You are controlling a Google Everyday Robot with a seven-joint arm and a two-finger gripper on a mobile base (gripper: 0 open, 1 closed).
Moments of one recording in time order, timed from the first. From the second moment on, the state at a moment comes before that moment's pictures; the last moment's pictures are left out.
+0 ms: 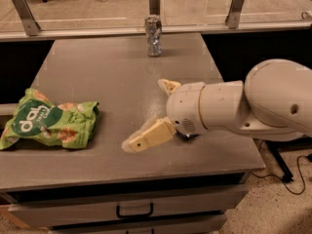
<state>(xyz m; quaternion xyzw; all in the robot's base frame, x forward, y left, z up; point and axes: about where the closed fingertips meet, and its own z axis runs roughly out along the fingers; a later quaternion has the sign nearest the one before) 0.458 0.018 0.891 -0.49 0.70 0.26 0.46</state>
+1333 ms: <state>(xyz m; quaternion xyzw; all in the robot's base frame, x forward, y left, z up) 0.571 0.144 0.839 -0.50 0.66 0.29 0.49</state>
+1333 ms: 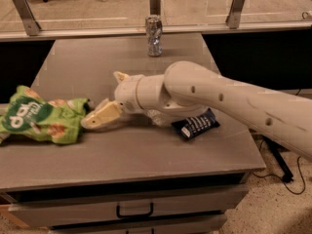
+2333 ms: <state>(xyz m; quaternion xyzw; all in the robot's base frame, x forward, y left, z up) 0.489 0.215 0.834 -0.54 0.62 0.37 0.43</state>
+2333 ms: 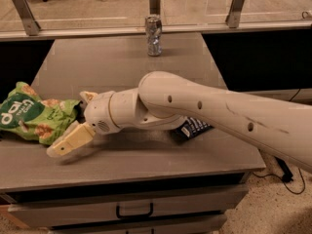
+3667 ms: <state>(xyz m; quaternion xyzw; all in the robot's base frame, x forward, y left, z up) 0.494 0.235 0.867 -0.59 0.61 0.33 0.42</state>
